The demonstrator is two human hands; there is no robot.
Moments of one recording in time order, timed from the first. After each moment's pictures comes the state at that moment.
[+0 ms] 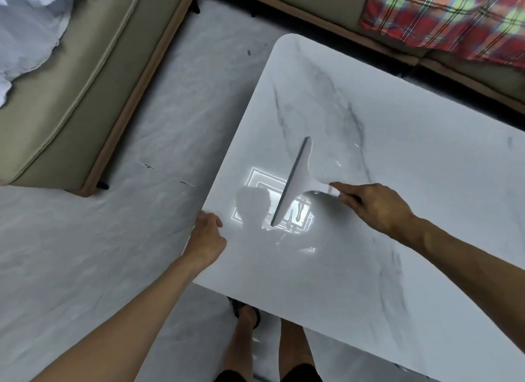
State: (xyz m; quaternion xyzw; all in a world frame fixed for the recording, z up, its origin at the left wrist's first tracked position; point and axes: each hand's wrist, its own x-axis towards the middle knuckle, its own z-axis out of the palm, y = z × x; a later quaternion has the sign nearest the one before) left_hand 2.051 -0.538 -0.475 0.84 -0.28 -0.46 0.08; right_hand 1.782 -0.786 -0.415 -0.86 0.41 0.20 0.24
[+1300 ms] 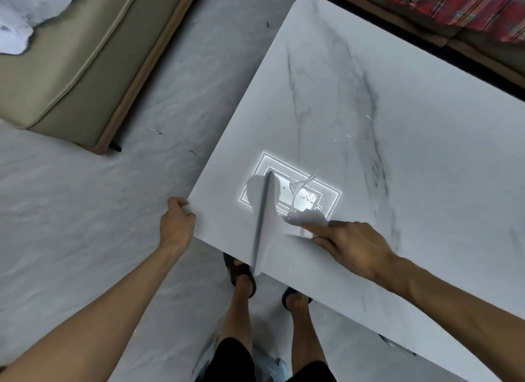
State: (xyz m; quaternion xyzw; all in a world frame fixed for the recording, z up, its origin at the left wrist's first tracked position) left_hand 2.032 -0.457 -0.474 0.91 -0.06 -0.35 0.20; right_hand 1.738 -0.661 -0.403 -0.92 0.21 0.20 0.25
